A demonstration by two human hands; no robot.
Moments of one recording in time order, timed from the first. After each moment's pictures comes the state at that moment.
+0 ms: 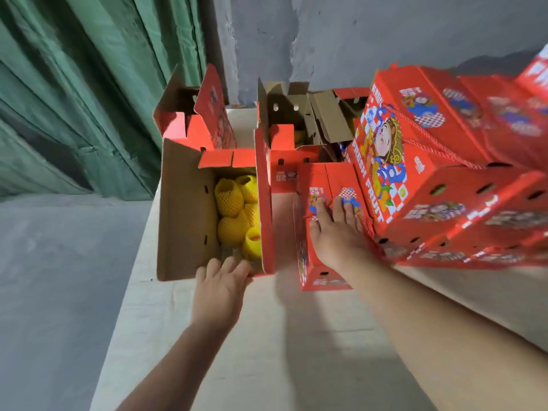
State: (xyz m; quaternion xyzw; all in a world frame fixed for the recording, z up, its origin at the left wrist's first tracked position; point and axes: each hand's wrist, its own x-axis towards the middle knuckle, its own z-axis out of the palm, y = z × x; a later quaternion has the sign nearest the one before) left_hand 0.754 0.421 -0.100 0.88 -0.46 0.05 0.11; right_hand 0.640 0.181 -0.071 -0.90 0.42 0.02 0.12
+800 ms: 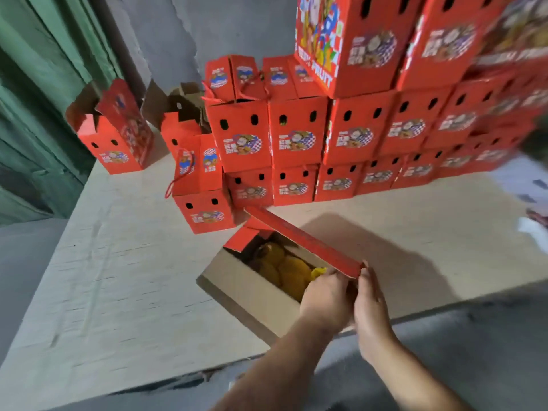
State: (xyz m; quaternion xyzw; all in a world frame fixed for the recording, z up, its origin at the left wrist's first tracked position) left_hand 0.221 0.296 -0.051 0.74 -0.59 -0.24 0.24; right_hand 0.132 0.260 -0.081 -0.42 0.57 -0.35 0.62
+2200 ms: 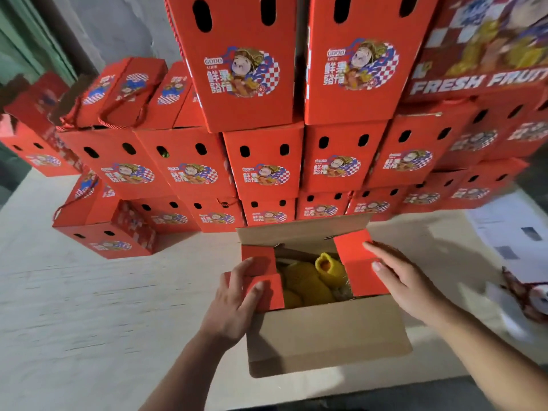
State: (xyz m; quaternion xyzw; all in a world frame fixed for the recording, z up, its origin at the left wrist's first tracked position) left_hand 0.221 0.131 -0.105 0.81 -0.39 -0.25 0.36; right_hand -0.044 -0.133 -0.085 -0.85 0.32 -0.12 0.41
